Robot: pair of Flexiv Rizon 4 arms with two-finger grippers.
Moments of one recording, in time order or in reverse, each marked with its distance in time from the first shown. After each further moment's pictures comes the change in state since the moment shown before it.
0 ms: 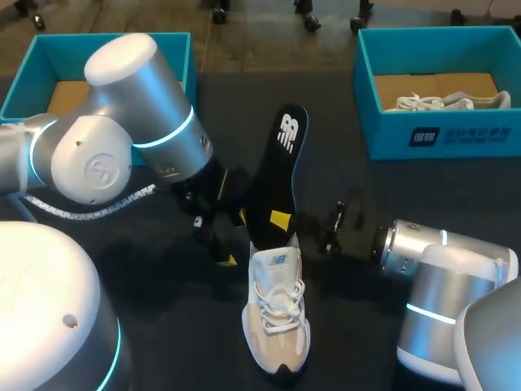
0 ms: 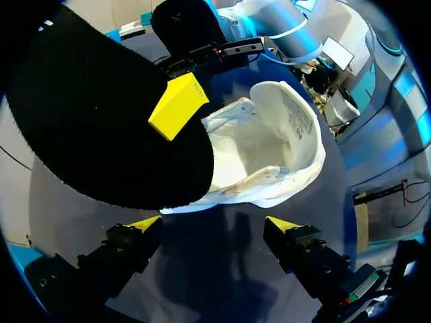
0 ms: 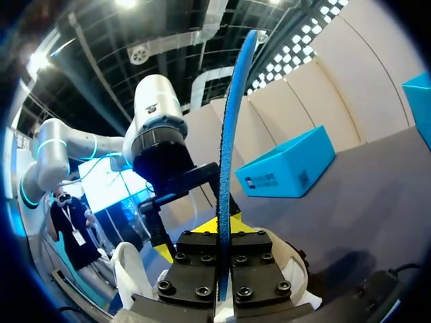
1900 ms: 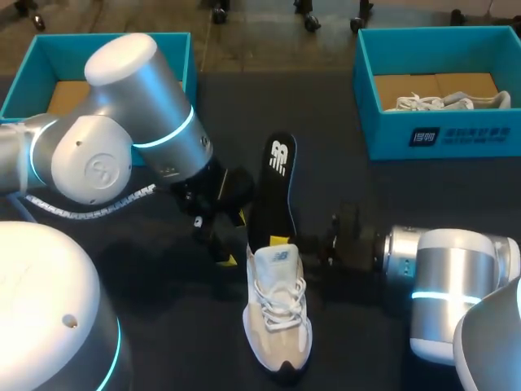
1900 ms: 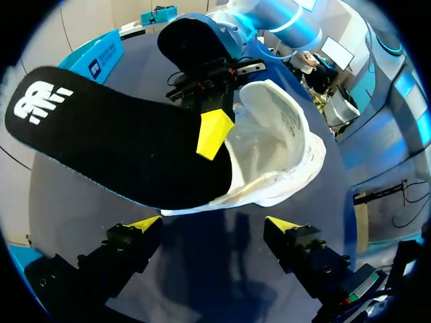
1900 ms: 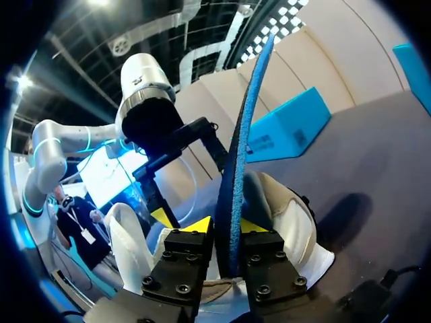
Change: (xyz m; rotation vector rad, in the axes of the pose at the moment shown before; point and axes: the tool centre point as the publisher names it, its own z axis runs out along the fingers) left arm 0.000 0.000 0.000 0.000 0.000 0.000; right arm 0.000 -0.046 -0.009 0.181 -0.007 0.115
